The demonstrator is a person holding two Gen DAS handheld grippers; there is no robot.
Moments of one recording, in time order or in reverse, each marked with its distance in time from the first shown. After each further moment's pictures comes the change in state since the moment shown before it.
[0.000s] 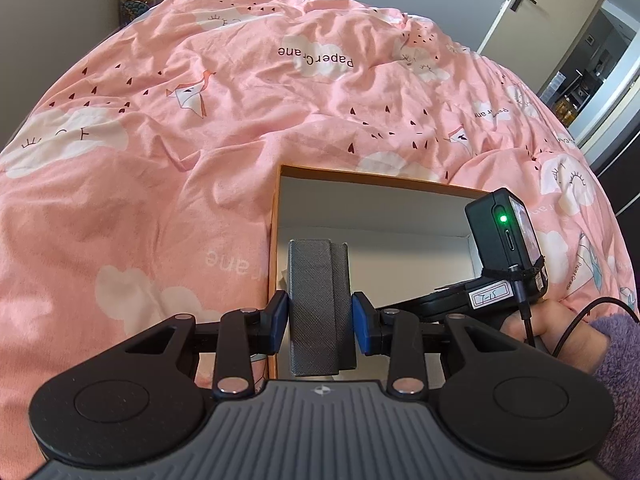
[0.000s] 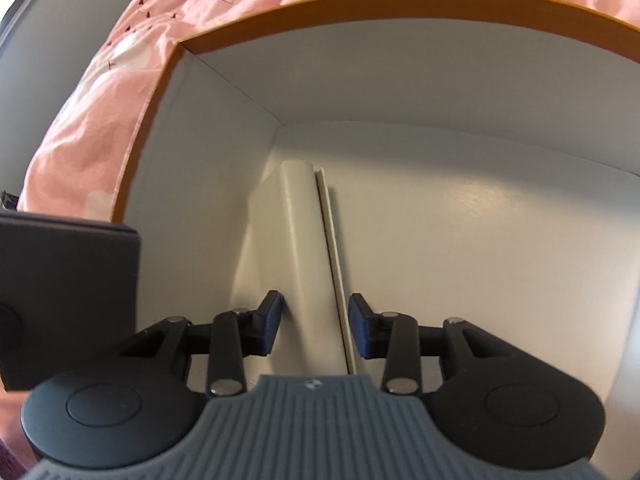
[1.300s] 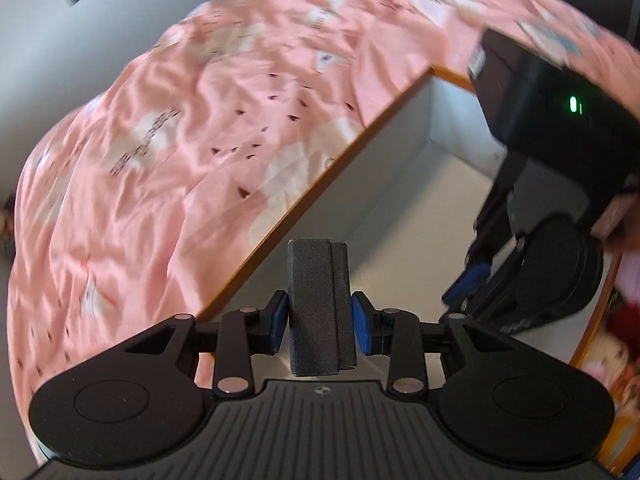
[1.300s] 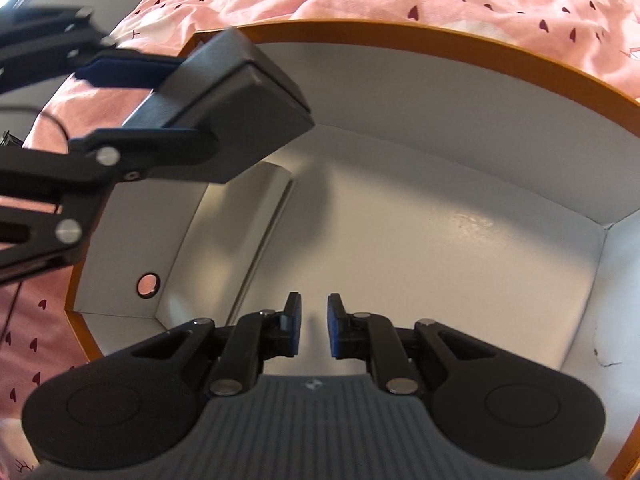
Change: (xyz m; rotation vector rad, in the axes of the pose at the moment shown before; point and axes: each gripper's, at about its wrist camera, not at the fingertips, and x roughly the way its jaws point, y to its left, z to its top) left arm 0.101 -0.078 0.025 0.957 0.047 0.027; right arm -0.026 -0.021 -0.011 -0.202 -0.046 -0.052
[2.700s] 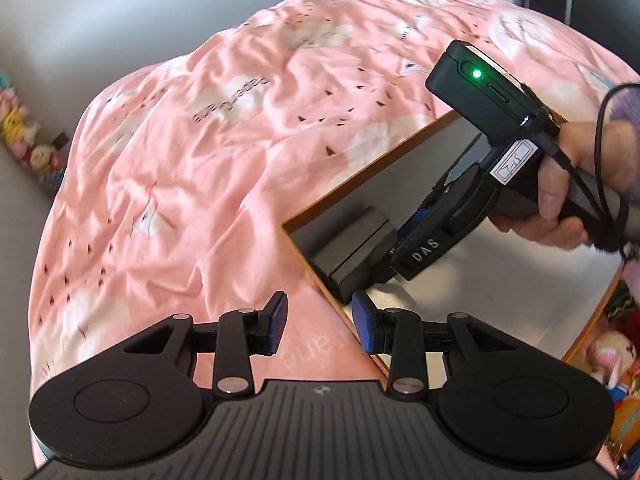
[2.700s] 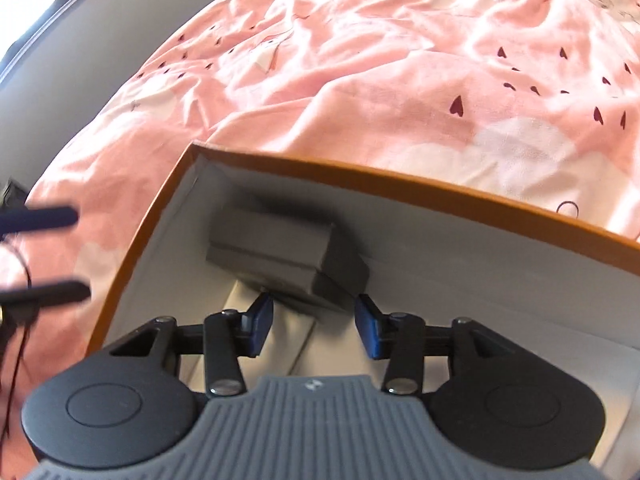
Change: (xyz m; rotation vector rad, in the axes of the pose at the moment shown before) left arm -0.037 0.038 -0.069 -0.300 -0.052 0.096; right arm 0.021 0.007 0.064 0.051 -0.183 0.020
